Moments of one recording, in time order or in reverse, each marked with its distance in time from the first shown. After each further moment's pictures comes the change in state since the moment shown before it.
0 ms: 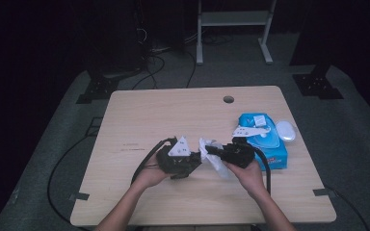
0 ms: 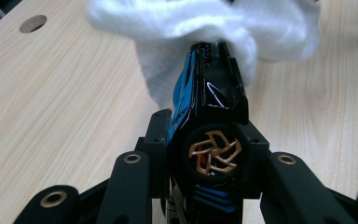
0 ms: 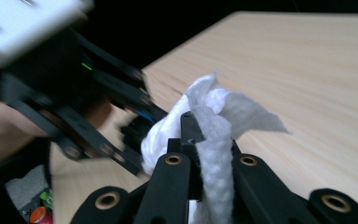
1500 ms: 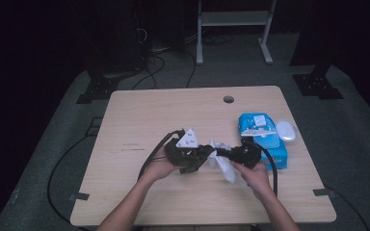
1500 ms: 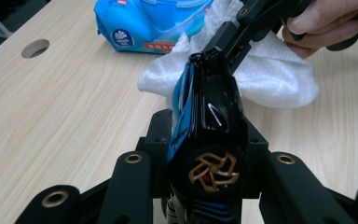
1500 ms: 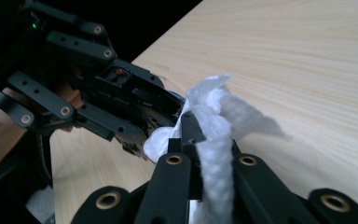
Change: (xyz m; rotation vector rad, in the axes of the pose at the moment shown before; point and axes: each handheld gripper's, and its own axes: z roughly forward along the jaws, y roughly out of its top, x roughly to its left) left arm 0.012 0.024 0.012 -0.053 -0.011 -0.010; right arm -0.038 -0.024 -0.007 0.030 0.002 0.177
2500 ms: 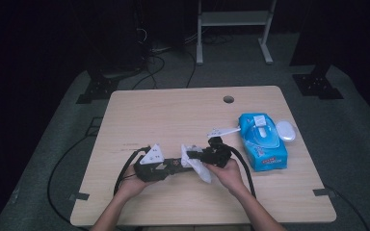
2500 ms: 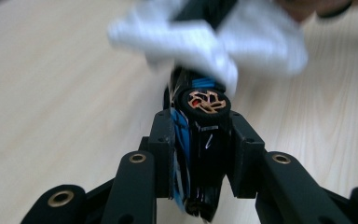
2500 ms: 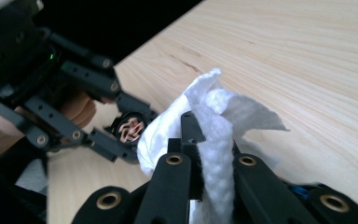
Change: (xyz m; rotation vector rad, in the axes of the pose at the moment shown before) left arm -0.007 -0.097 -0.046 0.007 0.039 -0.135; right arm 0.038 0.011 0.075 0.111 0.035 -0.113
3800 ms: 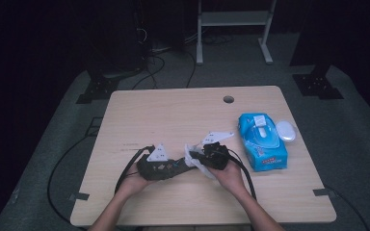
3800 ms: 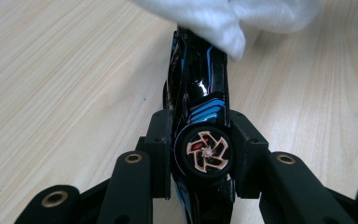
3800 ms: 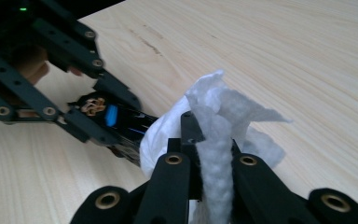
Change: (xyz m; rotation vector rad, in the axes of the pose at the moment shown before) left arm 0.006 0.004 0.010 0.096 0.024 0.005; right arm 0.017 -0.002 0.001 0.057 -0.231 -0.226
